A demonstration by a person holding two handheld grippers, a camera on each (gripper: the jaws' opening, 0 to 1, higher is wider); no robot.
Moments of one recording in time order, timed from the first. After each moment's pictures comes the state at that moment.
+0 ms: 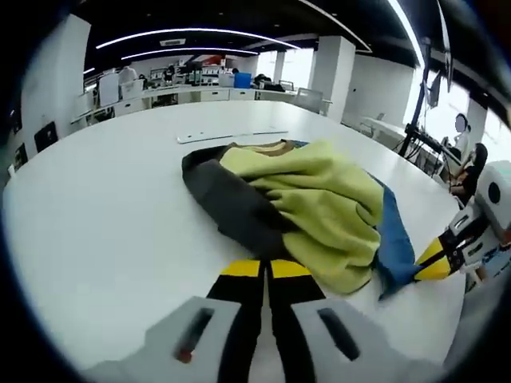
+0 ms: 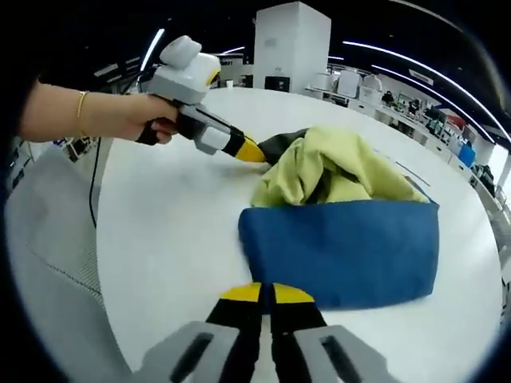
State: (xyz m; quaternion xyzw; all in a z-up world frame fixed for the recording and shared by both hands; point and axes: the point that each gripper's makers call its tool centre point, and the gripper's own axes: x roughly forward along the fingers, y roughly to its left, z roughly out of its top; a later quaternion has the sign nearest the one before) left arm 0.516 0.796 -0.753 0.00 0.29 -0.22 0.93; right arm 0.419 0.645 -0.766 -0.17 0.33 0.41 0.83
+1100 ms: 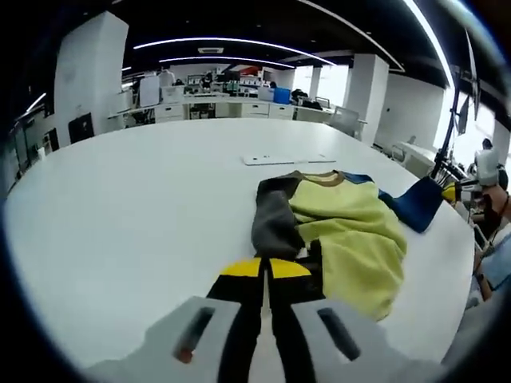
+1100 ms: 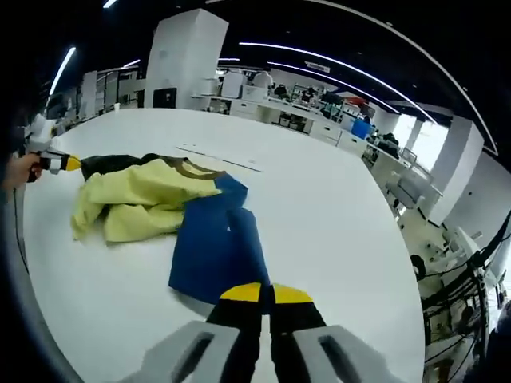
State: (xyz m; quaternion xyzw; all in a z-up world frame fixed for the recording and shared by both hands) left arm 0.518 0.898 -0.709 -0.02 0.27 -0.12 0.95; right arm 0.534 0.412 -0.694 -0.18 0.32 0.13 0.92
